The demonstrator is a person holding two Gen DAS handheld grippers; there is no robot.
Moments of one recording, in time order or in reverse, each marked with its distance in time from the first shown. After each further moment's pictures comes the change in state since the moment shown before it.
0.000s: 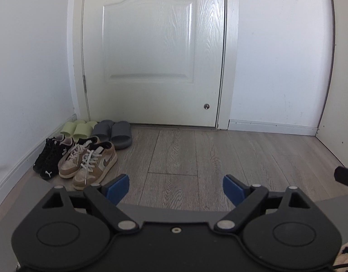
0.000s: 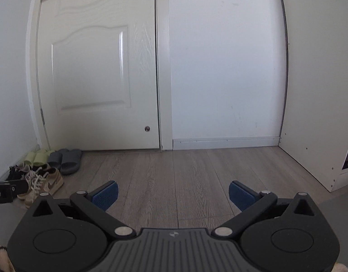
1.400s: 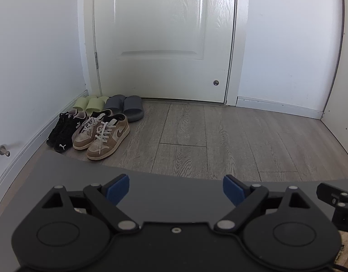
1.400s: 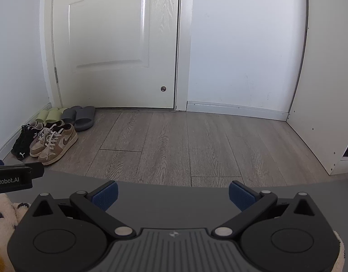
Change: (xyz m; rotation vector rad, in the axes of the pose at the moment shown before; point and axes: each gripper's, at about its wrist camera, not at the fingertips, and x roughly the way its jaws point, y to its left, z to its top) left arm -0.042 0.019 -0.021 -0.020 0.095 0.047; right arm -0.043 0.065 -0.019 -0.041 0.138 0.059
